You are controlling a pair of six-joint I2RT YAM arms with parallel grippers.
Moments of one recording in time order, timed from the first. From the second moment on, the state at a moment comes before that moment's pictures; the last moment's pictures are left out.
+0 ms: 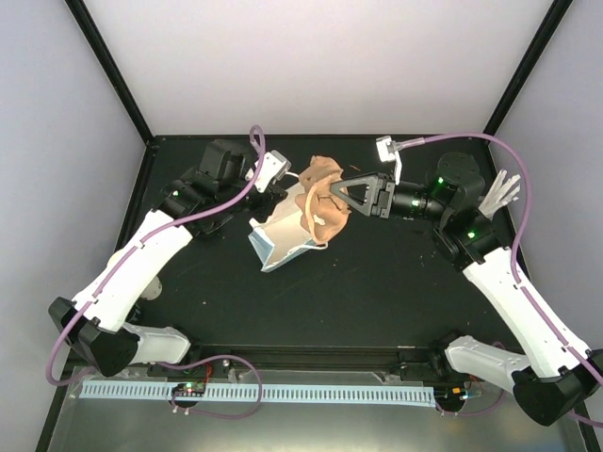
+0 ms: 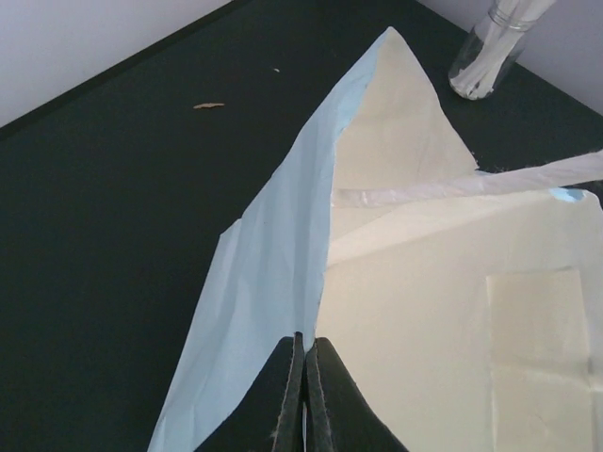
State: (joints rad) left arm -0.56 1.31 1.44 -0.80 0.27 0.08; right arm 0.51 1.06 1.19 -0.12 -0.85 0.80
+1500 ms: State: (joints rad) left arm -0.56 1.28 1.48 -0.82 0.39 0.06; right arm 0.71 1.20 1.26 -0.56 -0.26 0.53
